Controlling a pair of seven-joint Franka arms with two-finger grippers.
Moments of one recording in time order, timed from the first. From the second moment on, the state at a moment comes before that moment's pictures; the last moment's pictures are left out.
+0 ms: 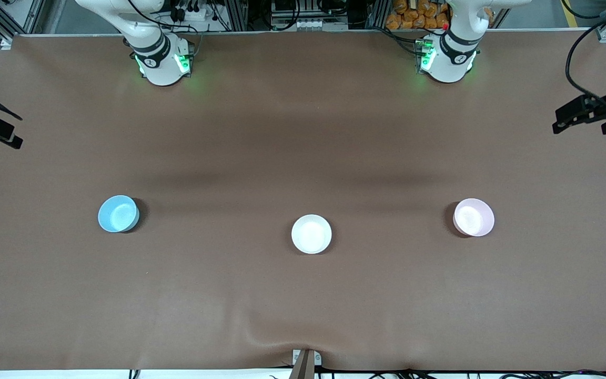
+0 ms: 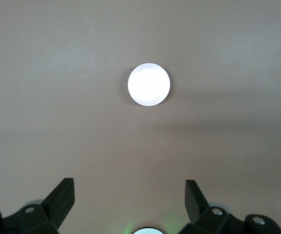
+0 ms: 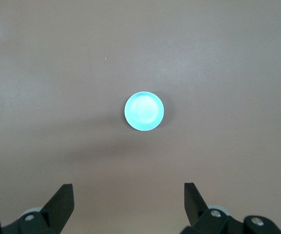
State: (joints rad) left arm -0.07 0.01 0.07 -1.57 0.01 1.50 0.03; right arm -0.08 0.06 -0.03 -1.45 0.03 1.48 0.01
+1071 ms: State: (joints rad) left arm 0.01 0.36 0.07 -1.79 0.01 2.11 0.16; right arm -0.07 0.12 -0.02 -1.45 0.03 1.48 0.01
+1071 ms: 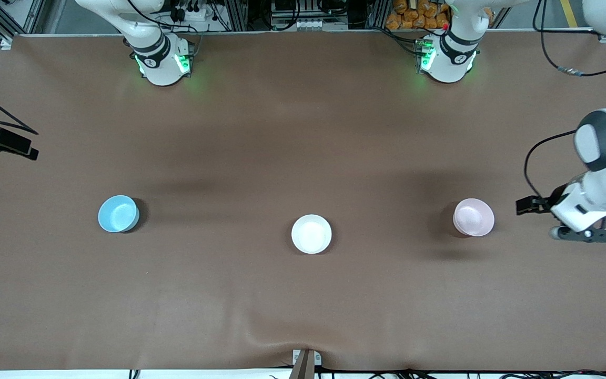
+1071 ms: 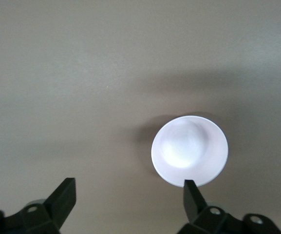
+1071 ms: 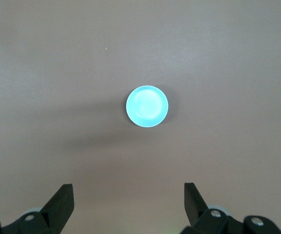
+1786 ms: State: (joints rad) left arm 0.00 0.50 0.05 -1.93 0.00 2.42 0.16; right arm -0.01 0.26 -0.02 -1.45 0.03 1.58 0.00
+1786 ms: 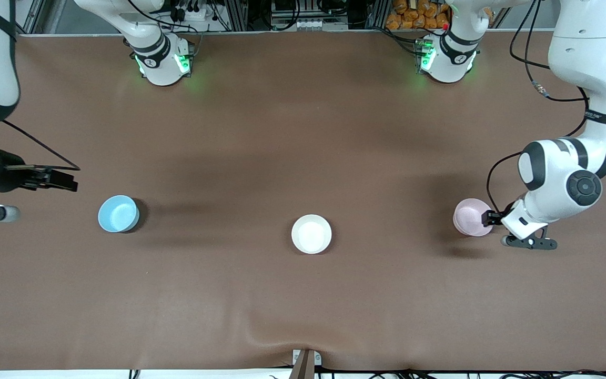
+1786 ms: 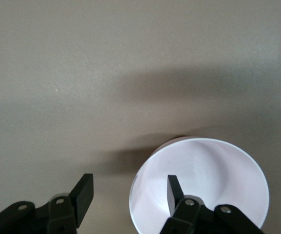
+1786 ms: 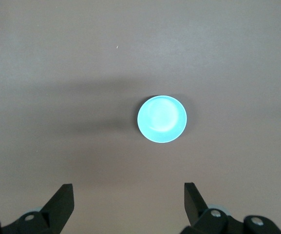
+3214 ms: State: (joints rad) left arm -0.01 0.48 -0.03 -1.83 -0.09 2.28 0.12; right arm 0.02 0.35 -0.02 -1.45 0.04 1.64 -0.06
